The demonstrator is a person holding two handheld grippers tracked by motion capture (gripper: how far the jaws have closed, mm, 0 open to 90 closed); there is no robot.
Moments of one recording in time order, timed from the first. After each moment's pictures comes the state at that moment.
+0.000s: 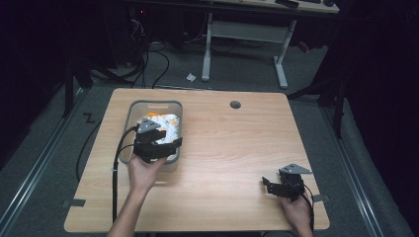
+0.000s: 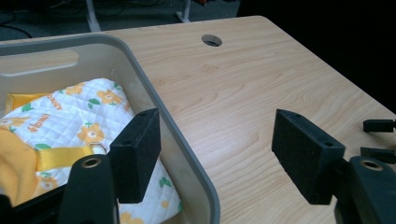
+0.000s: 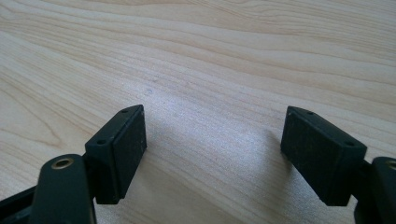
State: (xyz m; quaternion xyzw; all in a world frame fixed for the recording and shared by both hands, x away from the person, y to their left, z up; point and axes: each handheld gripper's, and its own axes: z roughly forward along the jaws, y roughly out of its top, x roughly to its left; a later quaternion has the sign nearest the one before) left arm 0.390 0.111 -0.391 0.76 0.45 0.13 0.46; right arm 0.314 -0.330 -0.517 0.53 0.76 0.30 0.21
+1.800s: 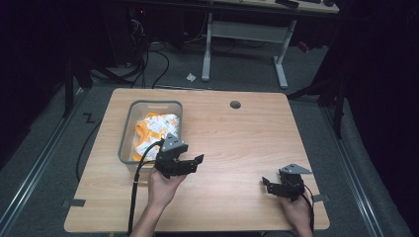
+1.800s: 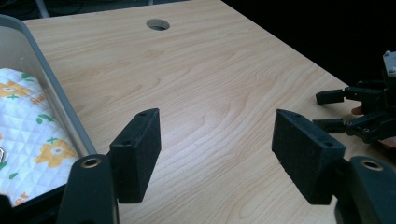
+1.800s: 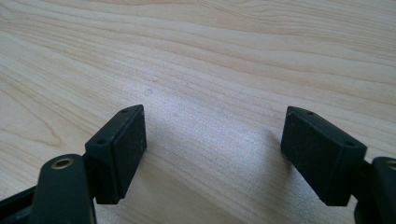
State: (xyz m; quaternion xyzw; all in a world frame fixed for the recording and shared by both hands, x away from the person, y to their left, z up) left arm 0.360 0.059 -0.413 0.78 0.40 0.09 0.47; right arm 0.314 -0.330 -0.517 0.53 0.76 0.30 0.21
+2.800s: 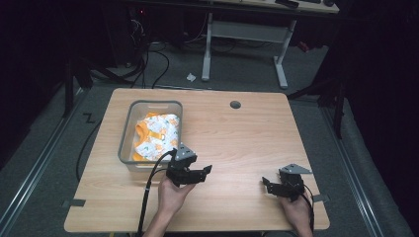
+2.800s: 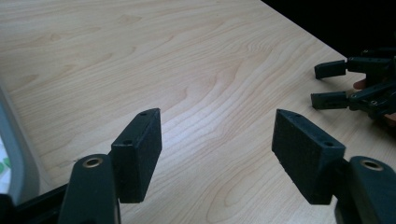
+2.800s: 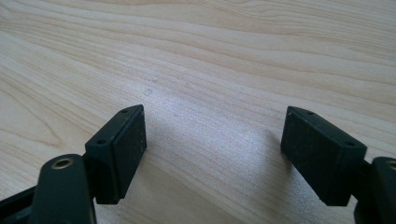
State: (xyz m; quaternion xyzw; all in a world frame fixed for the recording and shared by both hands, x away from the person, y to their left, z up) left arm 0.351 0.034 -0.451 0.80 0.39 0.07 0.45; right arm 0.314 -0.330 -0.517 0.53 0.76 0.30 0.21
